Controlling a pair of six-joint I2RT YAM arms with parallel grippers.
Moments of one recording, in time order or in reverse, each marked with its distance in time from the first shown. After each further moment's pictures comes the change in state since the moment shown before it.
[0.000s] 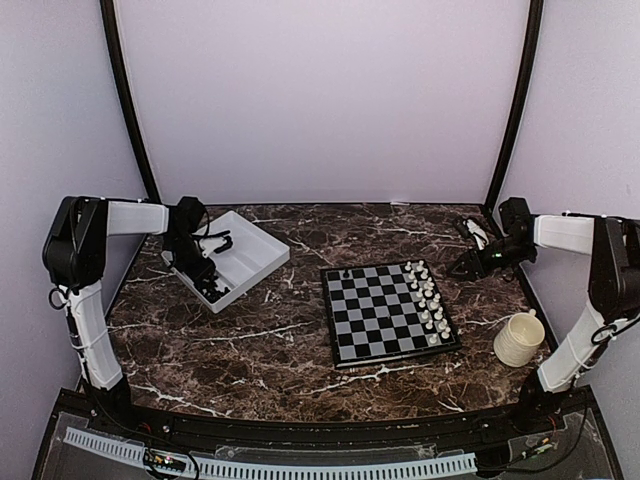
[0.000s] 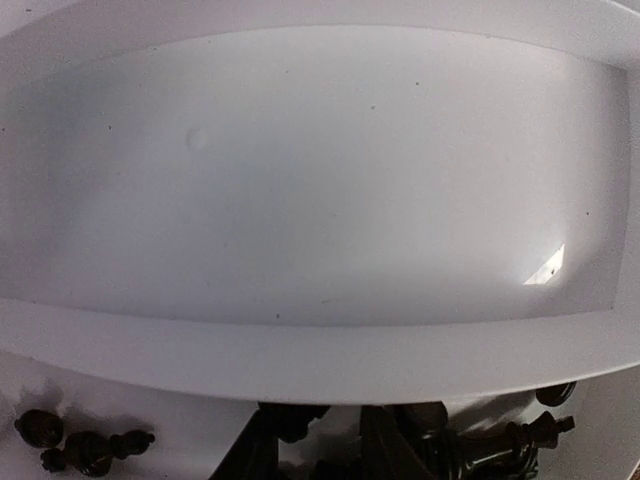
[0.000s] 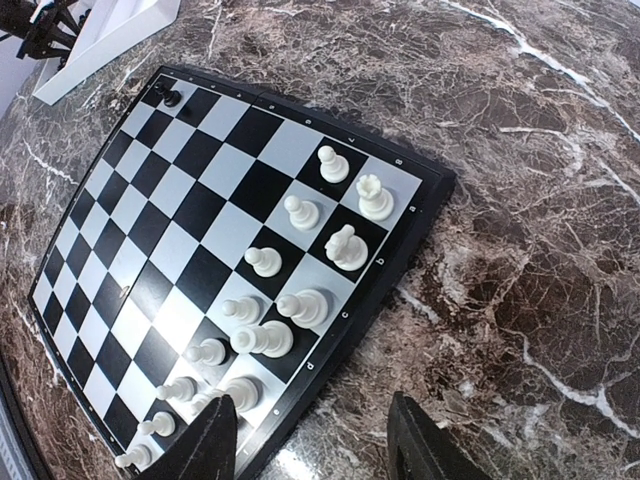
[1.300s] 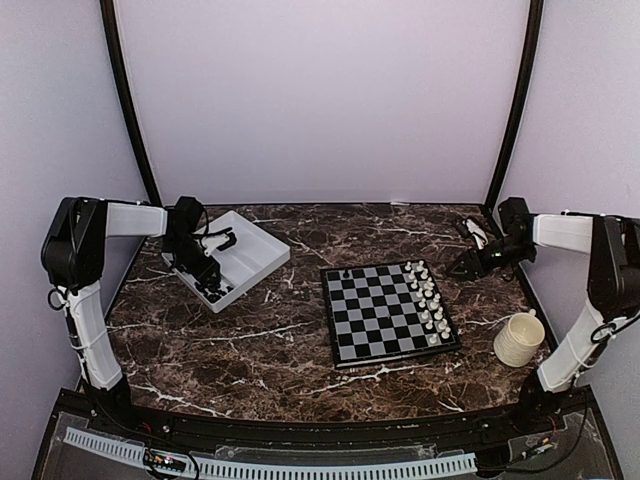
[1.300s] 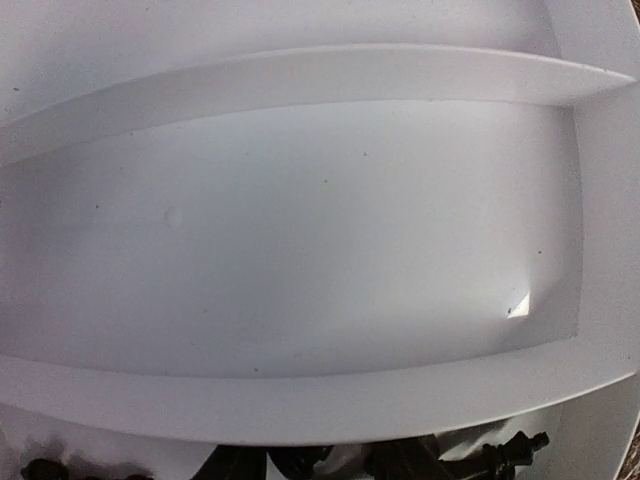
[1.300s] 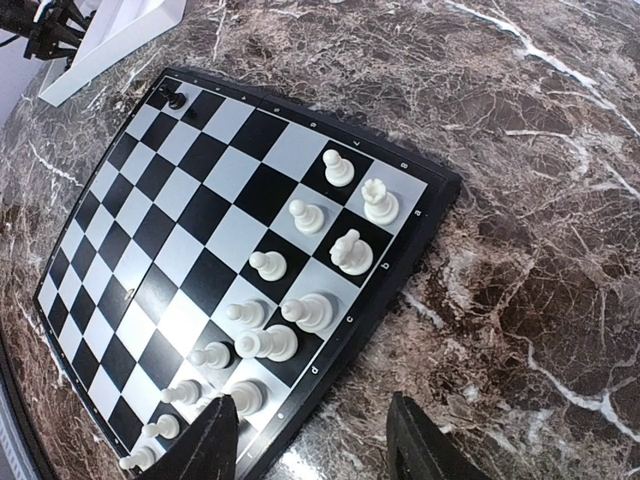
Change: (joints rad) left arm 0.006 -0.015 -0.038 0.098 0.103 0.047; right arm 0.001 0.011 0.011 -0.008 -0.014 0.001
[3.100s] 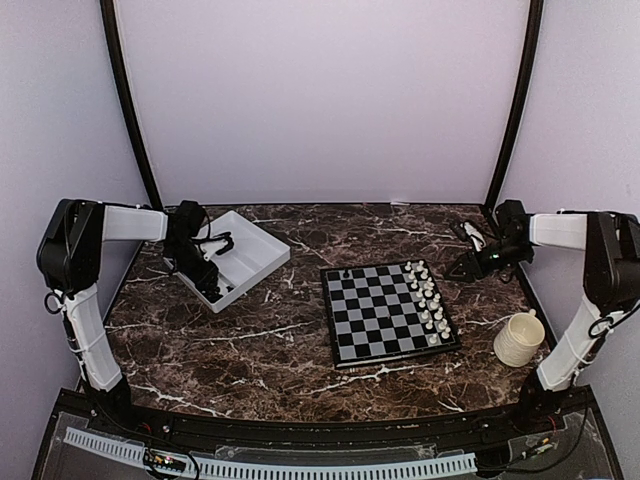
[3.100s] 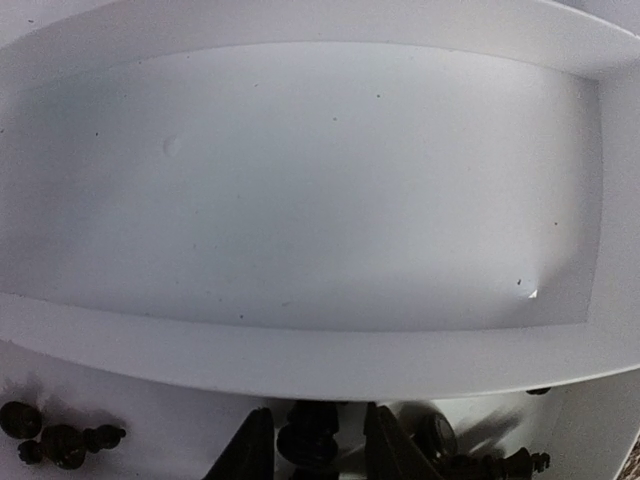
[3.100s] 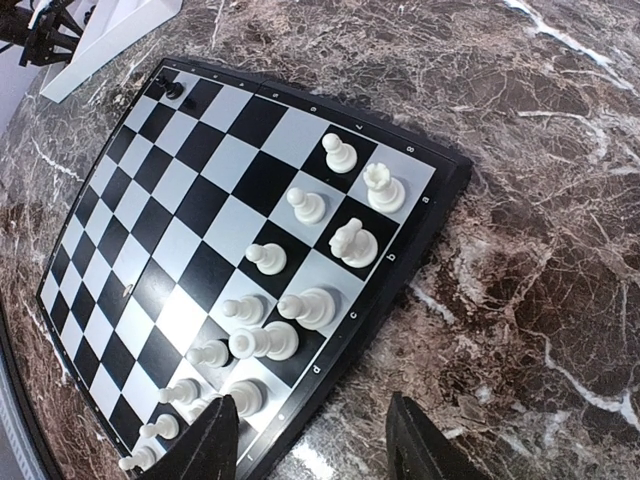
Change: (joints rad) left arm -0.026 -0.046 -0.072 0.010 -0.103 -0.104; right arm 0.000 0.040 0.010 -0.016 -0.010 -0.001
